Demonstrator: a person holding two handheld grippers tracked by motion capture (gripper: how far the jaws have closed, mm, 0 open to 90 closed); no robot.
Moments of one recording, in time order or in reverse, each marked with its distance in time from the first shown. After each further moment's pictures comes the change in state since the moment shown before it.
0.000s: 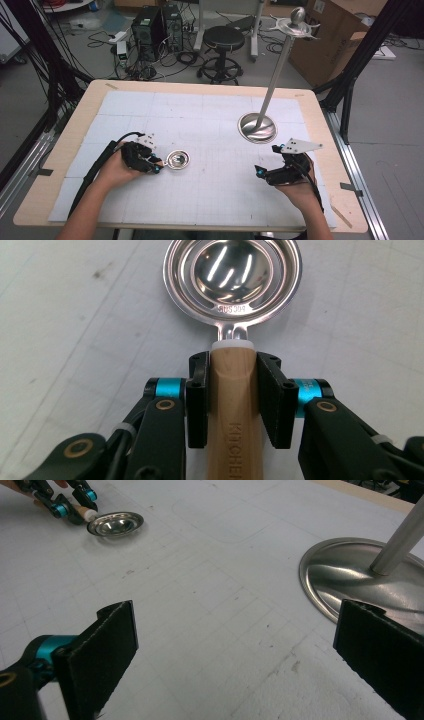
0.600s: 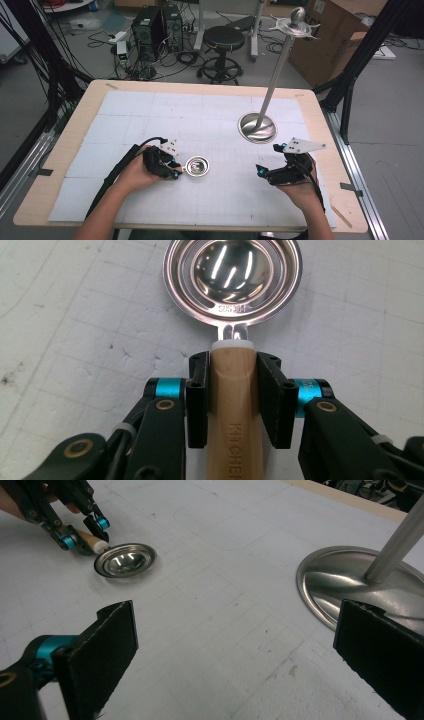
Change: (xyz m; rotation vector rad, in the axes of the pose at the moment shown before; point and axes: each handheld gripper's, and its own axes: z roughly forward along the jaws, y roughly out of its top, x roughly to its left) left arm -0.027 0.037 0.029 0.009 -0.035 0.084; right arm 0.001 0.003 -0.007 -0.023 -0.002 -0.002
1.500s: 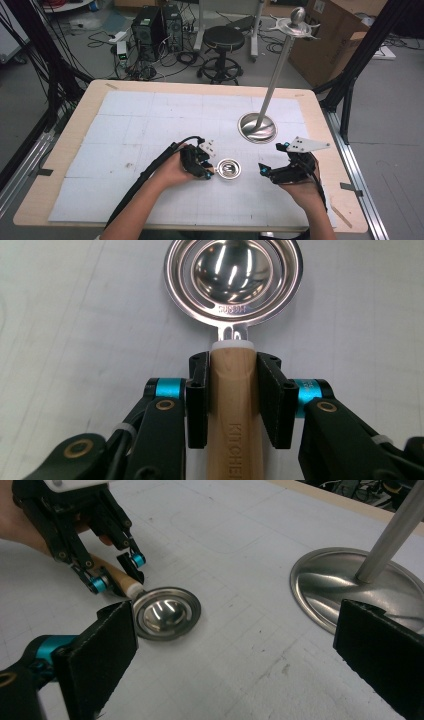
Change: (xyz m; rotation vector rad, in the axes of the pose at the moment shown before) left arm -0.018 0.086 0.061 0.009 -0.078 0.082; right arm -0.005 0.000 -0.006 -0.012 -0.003 0.009
